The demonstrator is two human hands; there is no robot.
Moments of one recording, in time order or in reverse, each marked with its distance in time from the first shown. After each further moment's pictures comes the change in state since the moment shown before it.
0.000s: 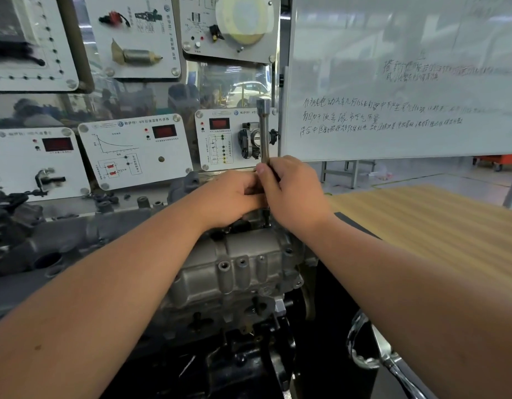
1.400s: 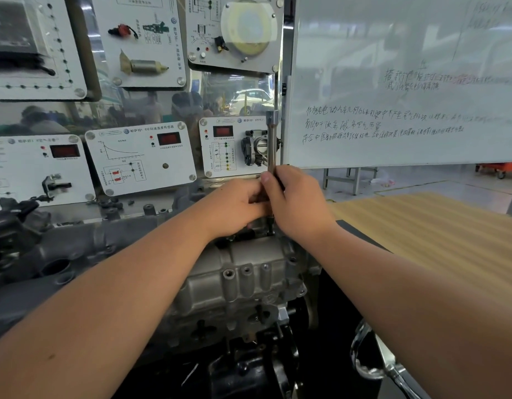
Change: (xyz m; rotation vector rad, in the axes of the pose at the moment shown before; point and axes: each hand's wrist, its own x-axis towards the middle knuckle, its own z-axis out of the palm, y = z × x) left_hand -0.003 0.000 0.002 -0.021 0.027 -0.035; right_hand -0.001 0.000 0.001 0.052 0.003 0.048
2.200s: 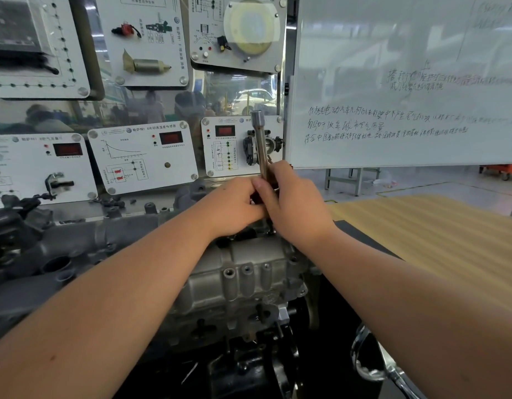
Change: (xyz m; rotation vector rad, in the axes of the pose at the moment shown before) left_hand -0.001 0.003 -0.002 0.123 0.054 -0.039; right_hand -0.005 -0.006 0.001 -0.078 -0.078 -0.056
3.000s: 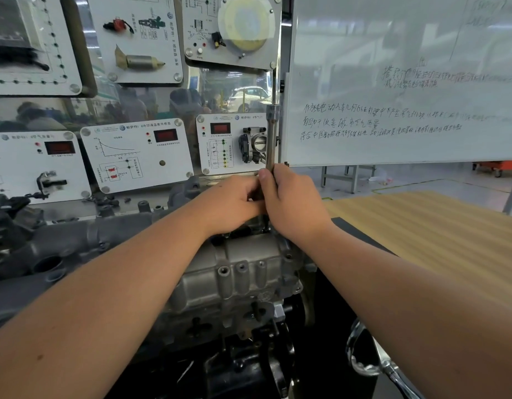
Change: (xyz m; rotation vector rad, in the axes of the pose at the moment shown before) left_hand 0.001 0.002 0.002 -0.015 -0.044 0.095; right_hand 0.002 0.005 0.001 0.025 0.023 0.088
